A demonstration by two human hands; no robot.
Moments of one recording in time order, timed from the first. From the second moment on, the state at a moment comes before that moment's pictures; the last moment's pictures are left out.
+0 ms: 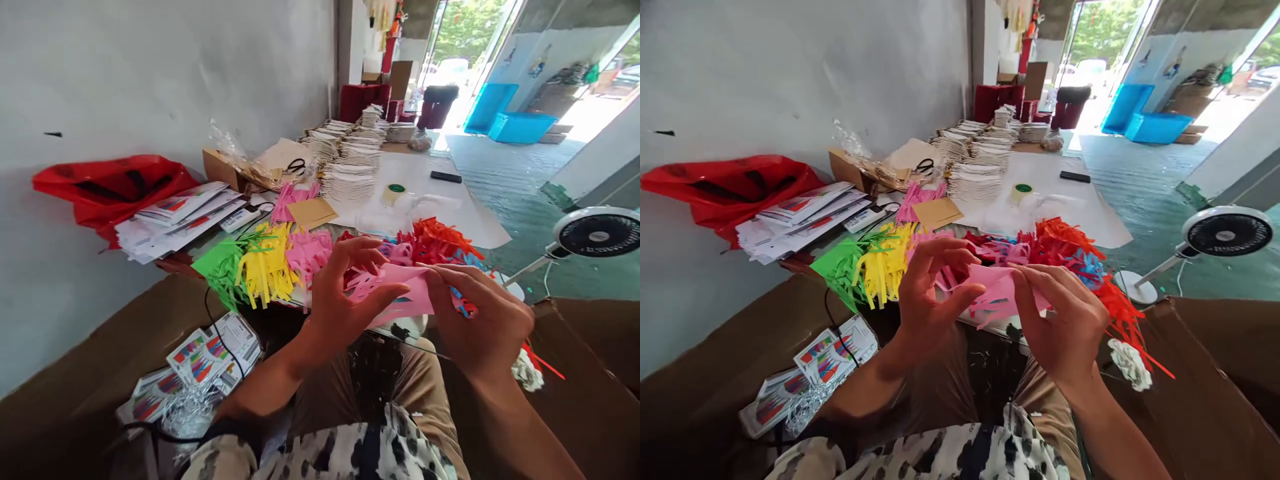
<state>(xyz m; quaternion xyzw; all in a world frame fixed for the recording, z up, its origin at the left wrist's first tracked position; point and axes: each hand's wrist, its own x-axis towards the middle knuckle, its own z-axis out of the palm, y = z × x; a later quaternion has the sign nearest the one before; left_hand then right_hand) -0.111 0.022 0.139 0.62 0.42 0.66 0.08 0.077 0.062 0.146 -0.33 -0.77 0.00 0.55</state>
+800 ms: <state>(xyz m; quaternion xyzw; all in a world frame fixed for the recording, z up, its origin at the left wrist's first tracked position) -0.055 0.042 0.103 0.53 0.32 0.16 0.77 0.207 0.024 0.052 -0.30 -0.59 0.69 0.30</state>
